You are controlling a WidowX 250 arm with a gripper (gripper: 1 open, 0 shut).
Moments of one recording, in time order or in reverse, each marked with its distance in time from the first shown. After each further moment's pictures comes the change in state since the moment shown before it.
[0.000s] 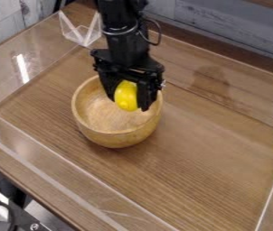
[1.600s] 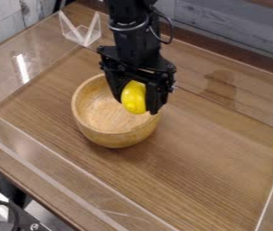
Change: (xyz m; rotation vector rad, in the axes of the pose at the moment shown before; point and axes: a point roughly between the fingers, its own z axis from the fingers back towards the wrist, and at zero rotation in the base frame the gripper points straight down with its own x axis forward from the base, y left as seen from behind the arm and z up) arm -0.014 -0.023 0.018 -0.006 -0.010 -0.051
